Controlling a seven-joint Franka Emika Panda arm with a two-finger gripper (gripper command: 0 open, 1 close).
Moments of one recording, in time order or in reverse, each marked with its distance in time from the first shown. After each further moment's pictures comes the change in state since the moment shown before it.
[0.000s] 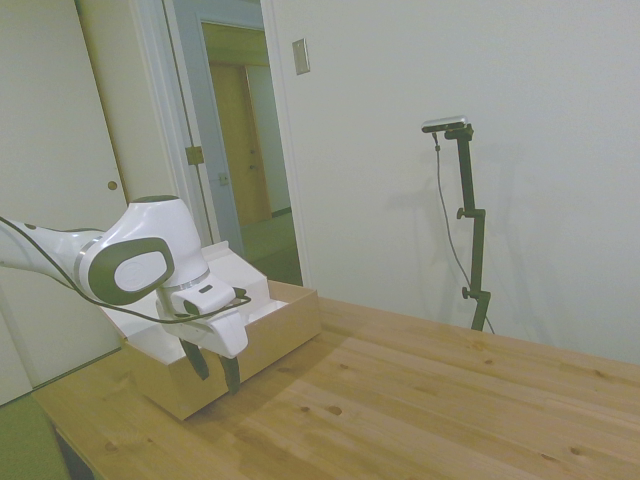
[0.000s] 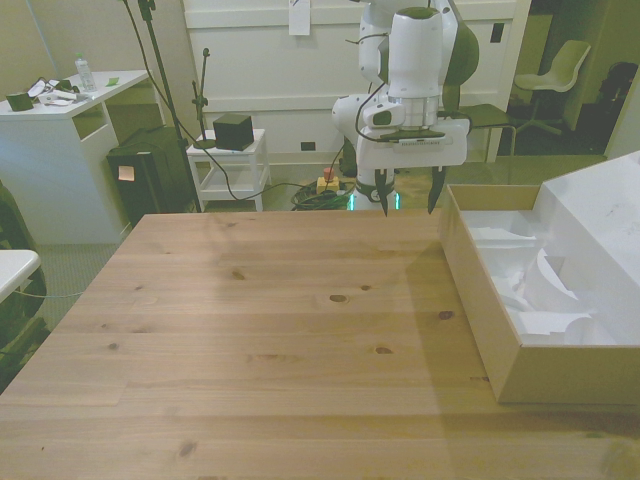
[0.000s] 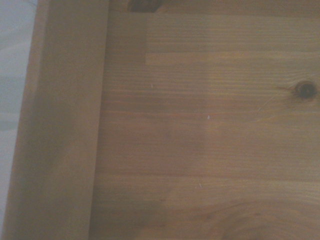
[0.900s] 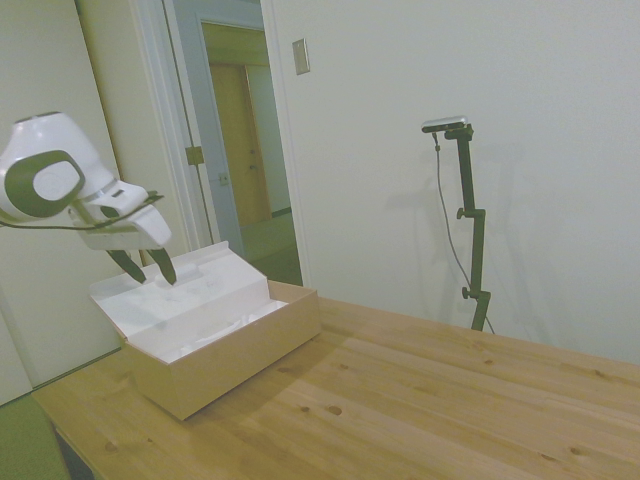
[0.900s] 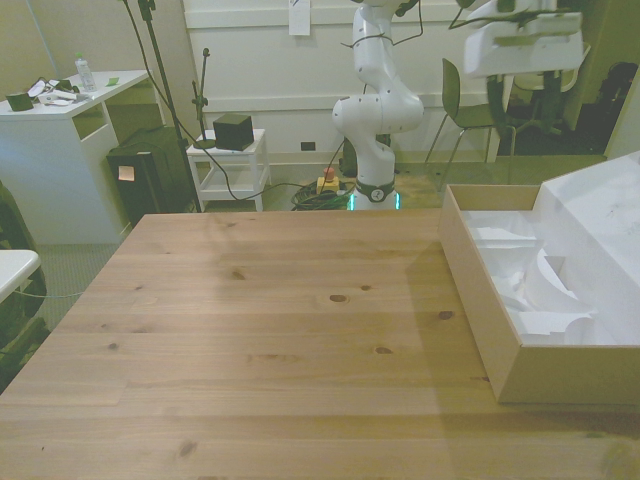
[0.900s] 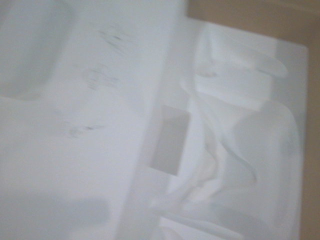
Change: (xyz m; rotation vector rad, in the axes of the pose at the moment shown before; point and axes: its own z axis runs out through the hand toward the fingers) arm -0.148 -0.137 -0.168 0.243 0.204 -0.283
